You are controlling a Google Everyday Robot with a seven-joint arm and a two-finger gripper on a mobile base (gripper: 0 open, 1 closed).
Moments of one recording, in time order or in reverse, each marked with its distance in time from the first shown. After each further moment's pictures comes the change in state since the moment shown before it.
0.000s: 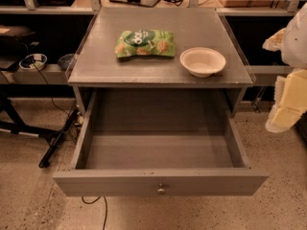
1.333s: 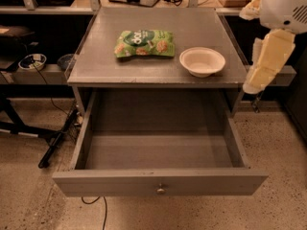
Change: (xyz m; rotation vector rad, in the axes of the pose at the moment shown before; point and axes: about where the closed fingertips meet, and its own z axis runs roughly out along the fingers) arm -0.053 -0.051 -0.013 0.024 -0.130 -0.078
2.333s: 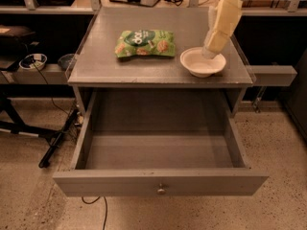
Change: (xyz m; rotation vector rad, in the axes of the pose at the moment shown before) arm -0.097 -0.051 0.018 -0.086 -0.229 -0.199
